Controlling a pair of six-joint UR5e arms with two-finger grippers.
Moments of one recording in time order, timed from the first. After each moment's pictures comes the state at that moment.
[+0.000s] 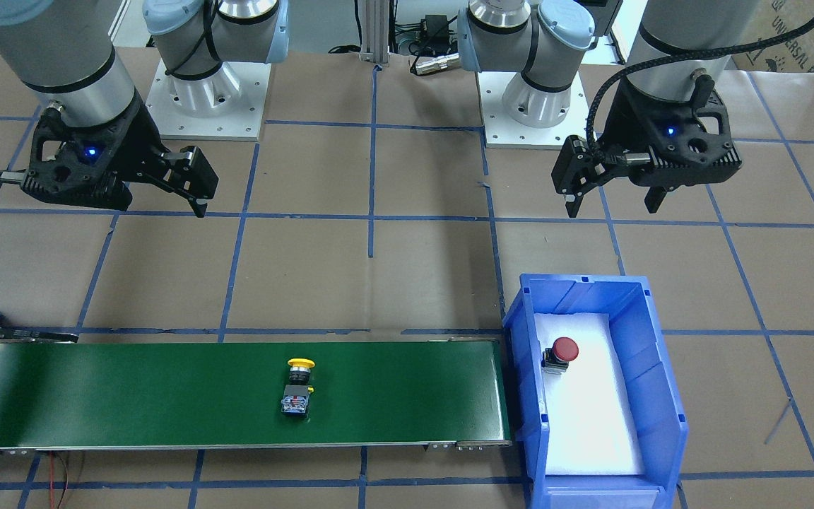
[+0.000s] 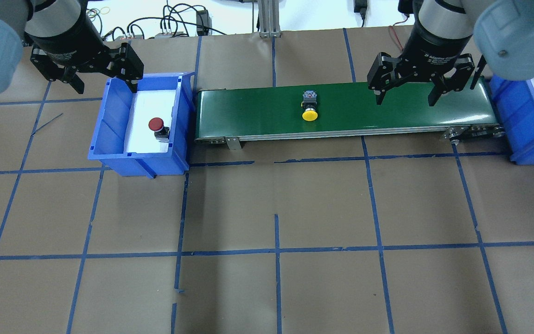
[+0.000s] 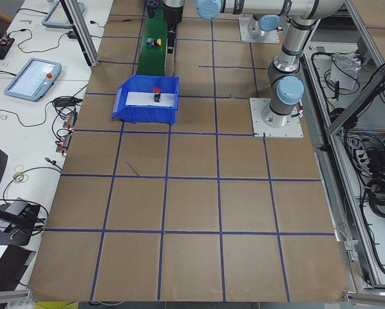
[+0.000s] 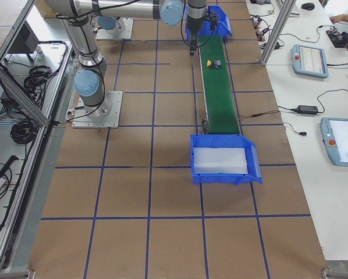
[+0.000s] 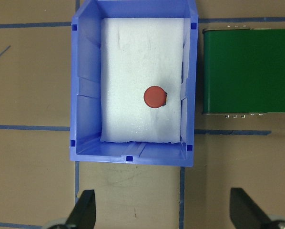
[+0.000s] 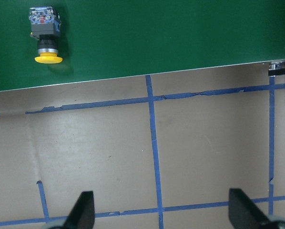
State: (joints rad) left arm -1.55 -1.61 -1.52 -1.47 1.66 0.01; right arm 1.57 -1.51 1.56 -1.61 -1.57 0.08
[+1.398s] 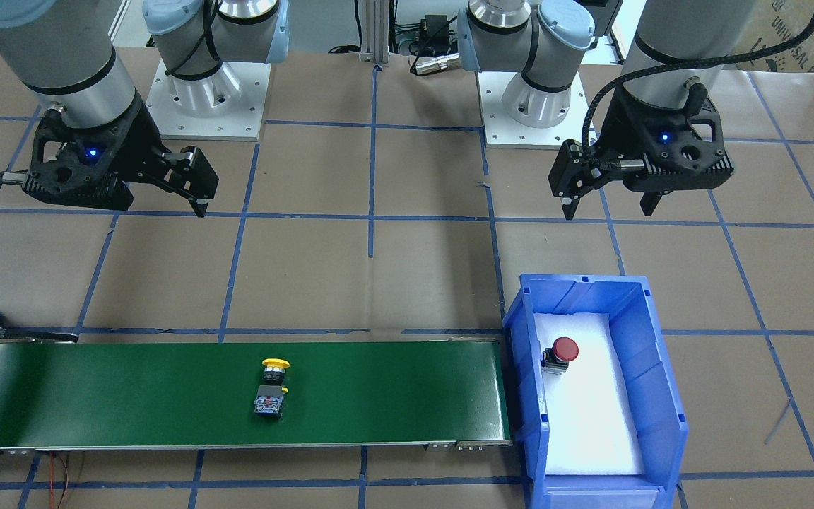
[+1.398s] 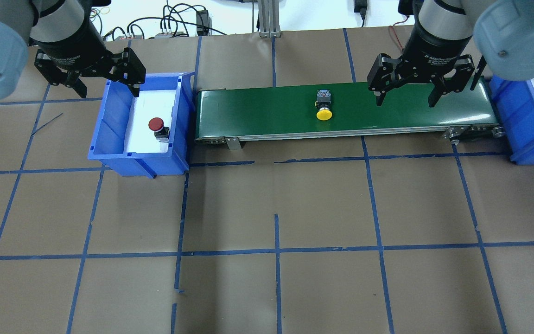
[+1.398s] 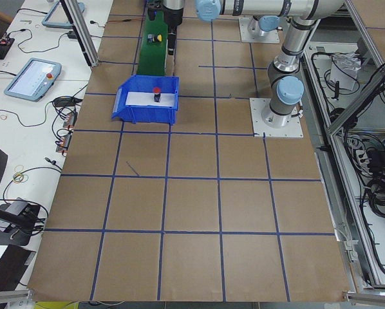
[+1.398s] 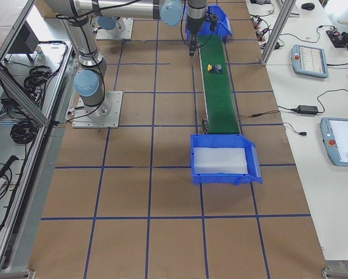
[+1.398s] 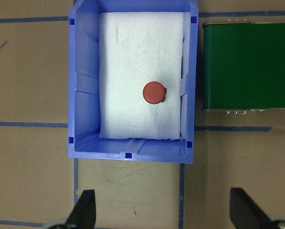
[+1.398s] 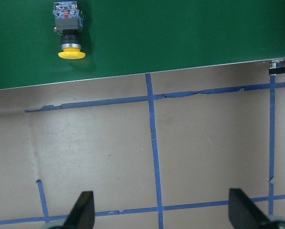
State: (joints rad) left arm -1.55 -1.61 -1.54 -1.46 1.66 0.01; right arm 1.57 -1.51 1.56 -1.61 -1.57 0.08
